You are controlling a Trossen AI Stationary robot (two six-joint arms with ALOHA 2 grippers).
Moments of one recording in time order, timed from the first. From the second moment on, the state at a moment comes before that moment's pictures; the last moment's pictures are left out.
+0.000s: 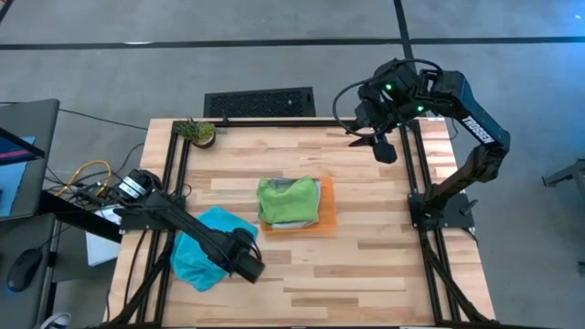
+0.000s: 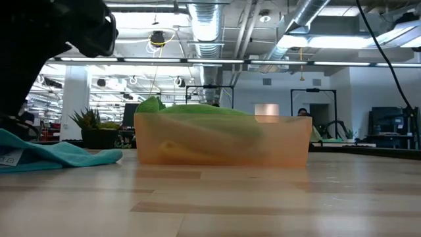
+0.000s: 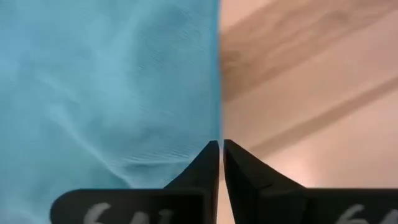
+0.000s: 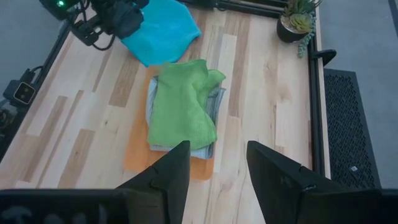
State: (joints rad) left arm -0.55 1.80 1.28 -1.04 0.03 -1.58; right arm -0.35 1.52 2.12 -1.48 -0.31 -0.51
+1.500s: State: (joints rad) left arm -0.56 1.80 1.20 -0.96 -0.01 -1.60; right arm -0.35 1.52 2.12 -1.48 -0.31 -0.51
